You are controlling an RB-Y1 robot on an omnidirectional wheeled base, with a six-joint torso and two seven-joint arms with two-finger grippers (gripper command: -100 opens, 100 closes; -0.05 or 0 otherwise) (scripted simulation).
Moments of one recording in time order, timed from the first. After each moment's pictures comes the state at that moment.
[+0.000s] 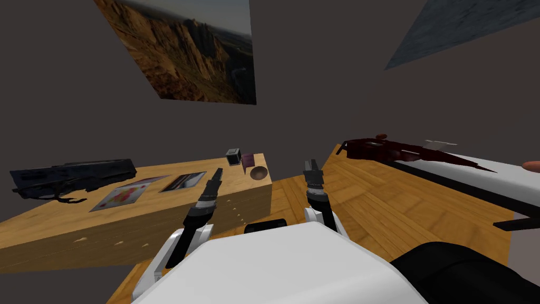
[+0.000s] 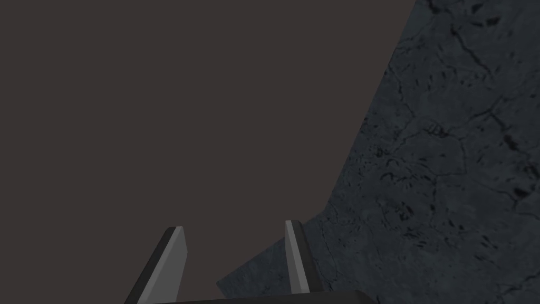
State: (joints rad) left arm 0.48 0.22 0.02 -2.06 -0.17 -0.55 -0.12; right arm 0.55 0.03 0.00 -2.22 0.10 -0.57 -0.11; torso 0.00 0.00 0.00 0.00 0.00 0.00
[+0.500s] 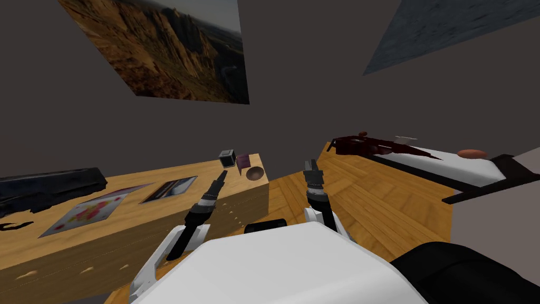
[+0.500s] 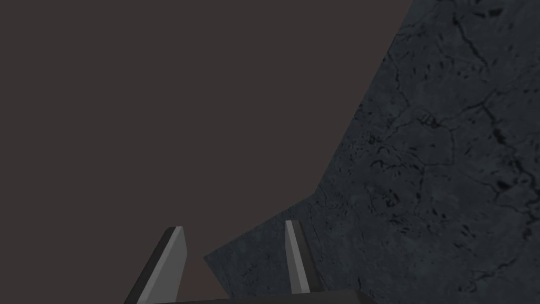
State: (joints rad) left arm 0.44 0.32 0.03 -1.96 -0.23 -0.52 -0.13; right arm 0.55 0.03 0.00 -2.22 0.10 -0.57 -0.11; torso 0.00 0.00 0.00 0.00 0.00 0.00
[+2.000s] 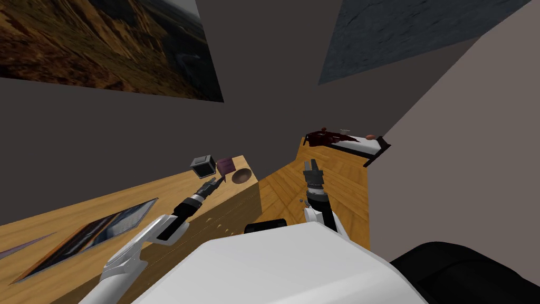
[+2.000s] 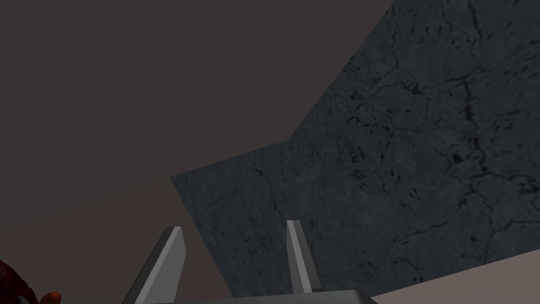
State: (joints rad) left arm 0.29 0.67 0.05 -1.62 -0.42 -0.41 -0.15; right arm 0.55 0.03 0.00 -2.22 0.10 -0.57 -0.11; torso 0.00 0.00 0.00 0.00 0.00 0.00
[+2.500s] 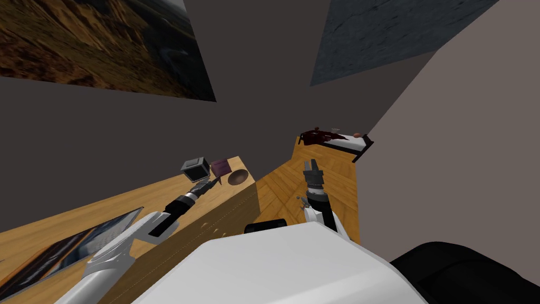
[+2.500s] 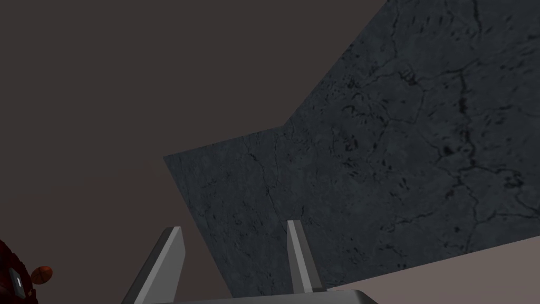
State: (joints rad) left arm 0.25 0.78 0.05 -1.54 -0.47 -0.39 -0.15; right arm 0.55 0.03 0.00 -2.22 0.10 -0.57 -0.11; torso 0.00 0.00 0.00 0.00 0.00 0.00
